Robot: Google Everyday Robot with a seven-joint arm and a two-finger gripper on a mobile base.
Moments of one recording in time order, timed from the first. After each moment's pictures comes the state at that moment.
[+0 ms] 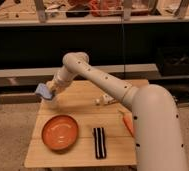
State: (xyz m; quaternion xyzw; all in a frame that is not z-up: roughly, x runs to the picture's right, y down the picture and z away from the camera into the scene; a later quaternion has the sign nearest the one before) arm -0.218 0.017 0.818 -0.01 -0.44 -0.59 0.68
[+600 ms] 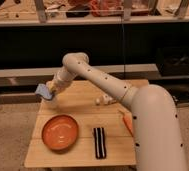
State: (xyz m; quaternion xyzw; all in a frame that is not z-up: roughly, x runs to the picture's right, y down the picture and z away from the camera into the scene) arm -0.218 0.017 0.820 -0.01 -0.44 -0.60 0.67
